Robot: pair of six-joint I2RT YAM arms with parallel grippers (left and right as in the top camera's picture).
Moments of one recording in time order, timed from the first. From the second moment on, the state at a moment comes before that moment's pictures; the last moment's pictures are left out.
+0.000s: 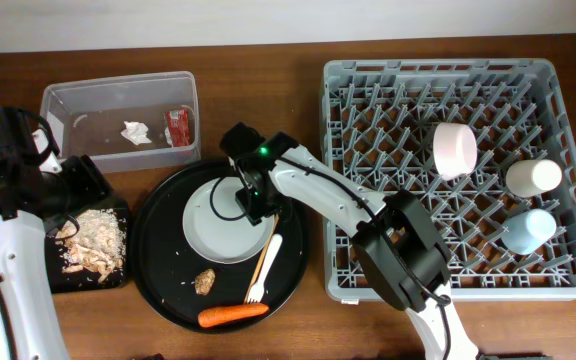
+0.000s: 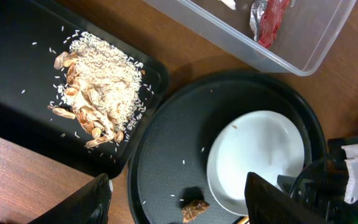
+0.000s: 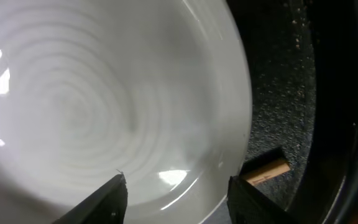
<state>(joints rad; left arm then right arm) 0.33 1.39 1.52 -1.31 0.08 -0.29 0.74 2.24 1.80 -1.01 -0.12 0.18</state>
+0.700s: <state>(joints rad) 0.33 1.39 1.52 -1.31 0.08 -0.29 0.74 2.24 1.76 -1.02 -0.10 0.20</state>
